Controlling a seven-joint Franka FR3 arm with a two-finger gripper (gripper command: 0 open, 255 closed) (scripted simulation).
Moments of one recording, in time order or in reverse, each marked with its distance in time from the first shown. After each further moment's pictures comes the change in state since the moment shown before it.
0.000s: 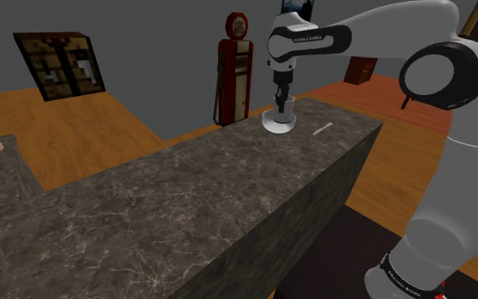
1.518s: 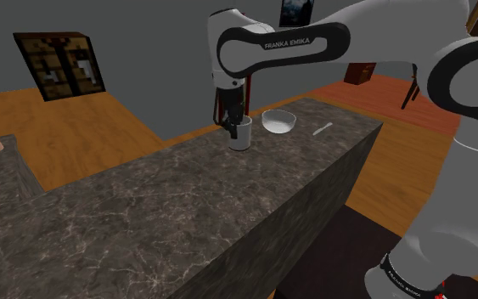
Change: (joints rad) arm 0.293 -0.062 0.211 -0.090 0.008 -0.026 0.502
